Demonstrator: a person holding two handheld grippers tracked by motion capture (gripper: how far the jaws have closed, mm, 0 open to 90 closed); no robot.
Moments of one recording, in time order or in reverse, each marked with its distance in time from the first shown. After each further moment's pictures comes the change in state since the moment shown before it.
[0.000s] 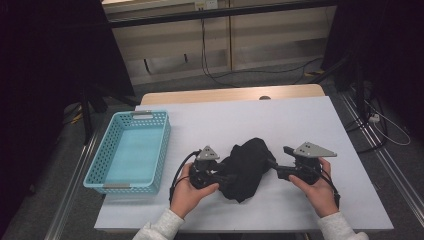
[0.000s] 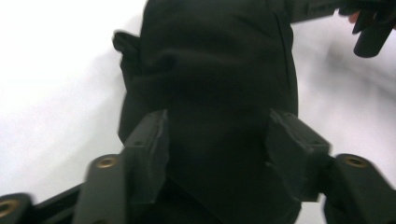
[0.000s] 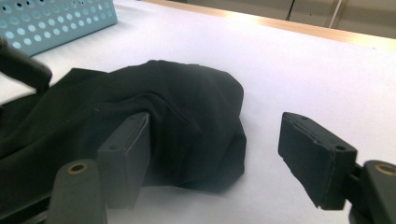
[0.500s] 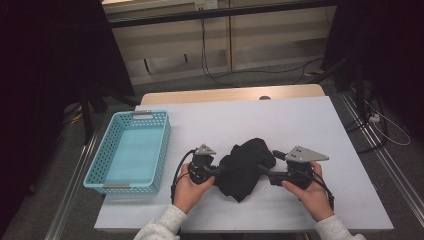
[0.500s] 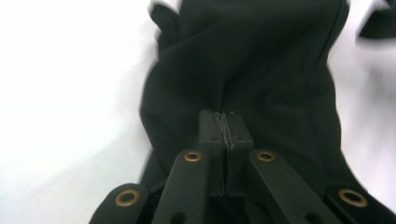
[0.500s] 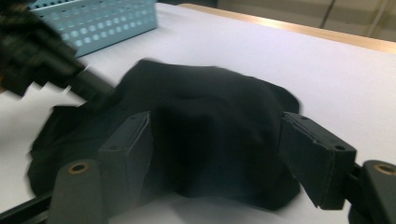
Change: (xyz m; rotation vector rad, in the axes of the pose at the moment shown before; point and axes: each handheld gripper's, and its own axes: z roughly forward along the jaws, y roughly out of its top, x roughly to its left) left arm 0.025 0.001 0.004 -0.011 0.042 -0.126; right arm 0.026 0.003 0.004 -0.014 0.120 -0.046
